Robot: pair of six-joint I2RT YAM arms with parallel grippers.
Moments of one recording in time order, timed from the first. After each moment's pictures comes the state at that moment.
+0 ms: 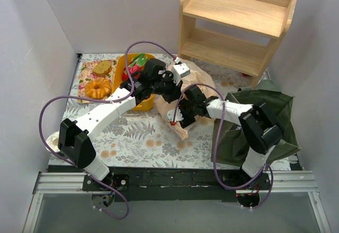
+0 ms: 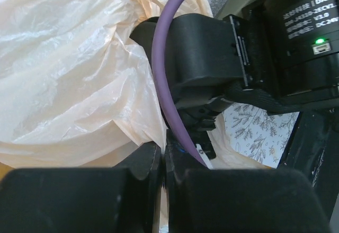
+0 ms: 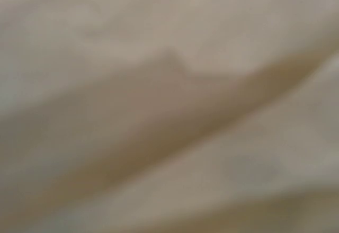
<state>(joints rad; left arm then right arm) -0.70 1.57 1.45 -0.46 0.43 0.14 0.69 1.73 1.01 -0.24 -0.38 -1.37</state>
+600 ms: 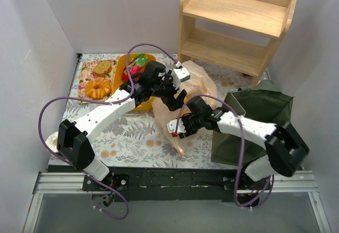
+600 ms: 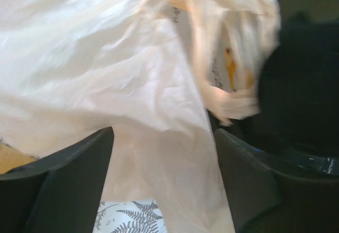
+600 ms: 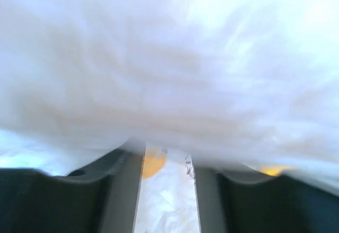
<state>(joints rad) -0.69 1.55 1.42 -0.49 0.41 0.22 0.79 1.50 0.88 -0.34 -0.42 -1.17</state>
